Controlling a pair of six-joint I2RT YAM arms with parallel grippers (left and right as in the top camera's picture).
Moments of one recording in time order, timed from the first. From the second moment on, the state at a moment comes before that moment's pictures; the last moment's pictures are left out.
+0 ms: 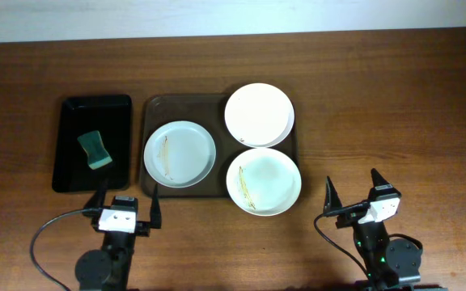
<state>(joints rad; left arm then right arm) 0.00 0.03 0.09 -0.12 0.09 0.16 0.07 0.01 0.03 -0.04 -0.08 0.04</state>
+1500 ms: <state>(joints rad) 0.15 1.98 1.42 -0.79 -0.35 -0.44 0.47 1.75 1.38 -0.68 -0.13 0.31</state>
